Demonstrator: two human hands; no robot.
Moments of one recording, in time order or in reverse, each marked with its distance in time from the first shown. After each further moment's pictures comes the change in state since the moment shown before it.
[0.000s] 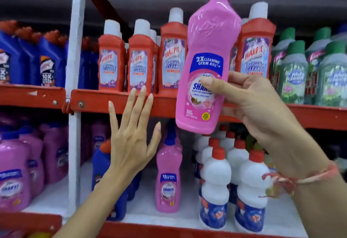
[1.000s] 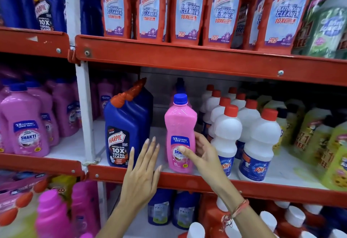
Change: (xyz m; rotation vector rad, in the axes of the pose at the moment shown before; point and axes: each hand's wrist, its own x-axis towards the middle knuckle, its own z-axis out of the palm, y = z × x) left_hand -0.216 -0.002 0.016 -0.031 -0.661 -0.087; right_hand -0.086 0.234 0.039 -0.124 0.007 0.261
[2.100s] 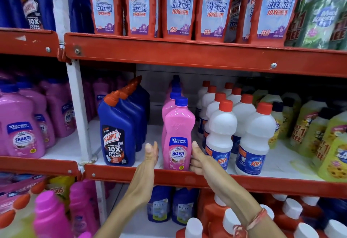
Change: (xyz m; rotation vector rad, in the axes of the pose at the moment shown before) left_hand 0.021 0.051 -0.067 -1.265 -0.335 -0.662; right_hand -0.017 0.000 -0.015 -0.009 -0.162 0.447
